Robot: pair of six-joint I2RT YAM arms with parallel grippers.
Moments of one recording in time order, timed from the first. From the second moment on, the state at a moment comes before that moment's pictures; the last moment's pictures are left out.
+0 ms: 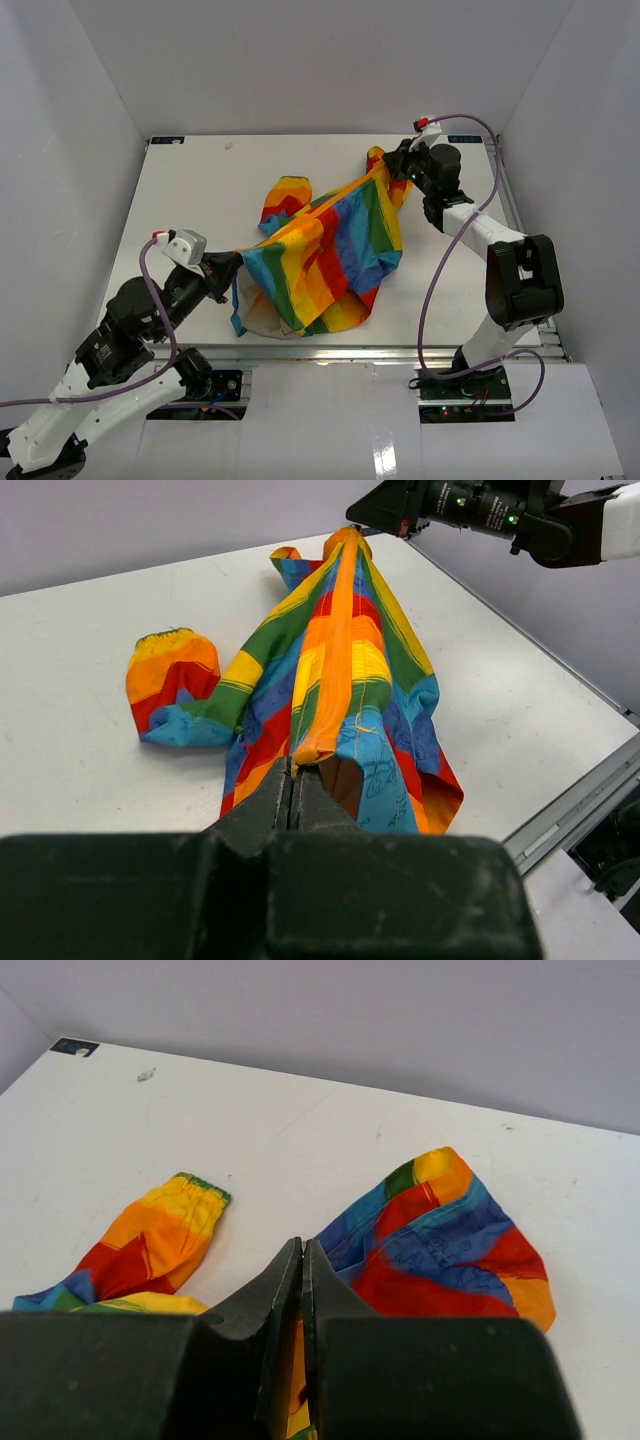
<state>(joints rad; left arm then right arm) -0.86 0.39 0.85 -0.48 -0.26 -0.15 0.25 1.68 1.11 0.48 -0.25 0.19</state>
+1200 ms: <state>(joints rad) -0.86 0.40 0.75 -0.43 -0.21 -0.17 0.17 1.76 1.23 0.32 -0.39 0.06</state>
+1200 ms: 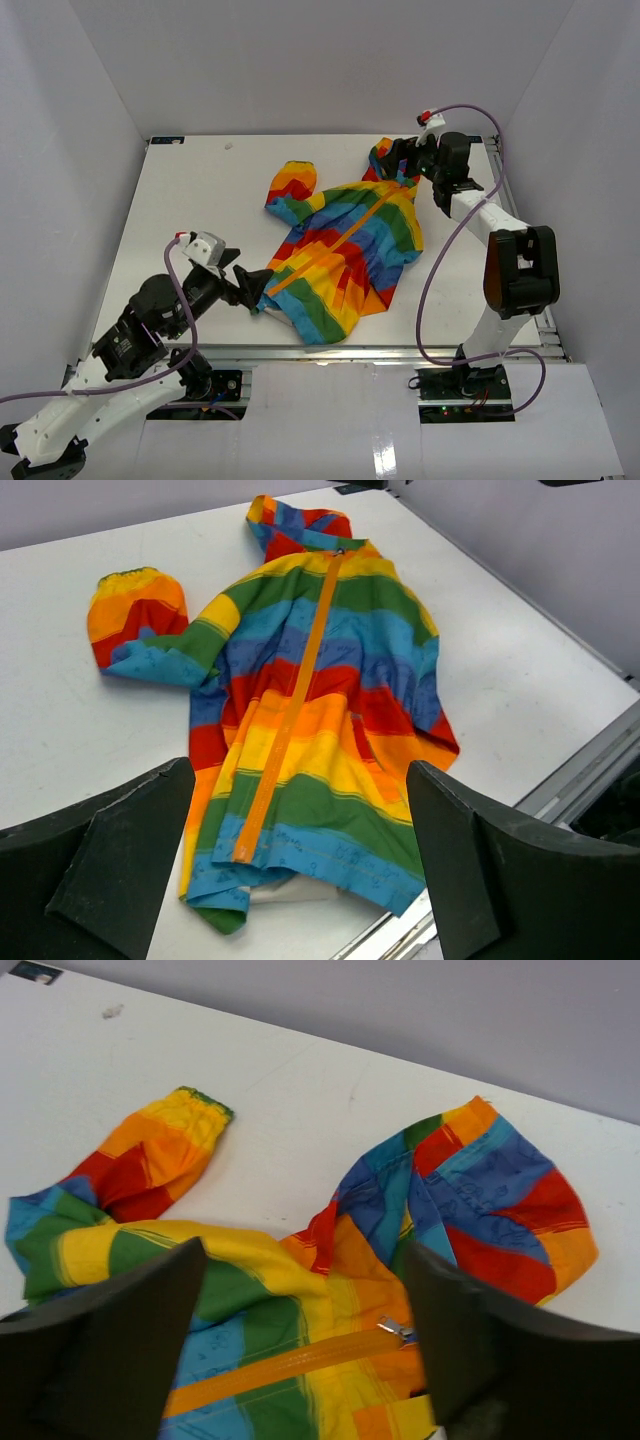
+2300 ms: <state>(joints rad) -0.86 0.61 0.39 0.26 -0.02 -0.25 0.66 0.75 0.76 -0.35 0.07 0.33</state>
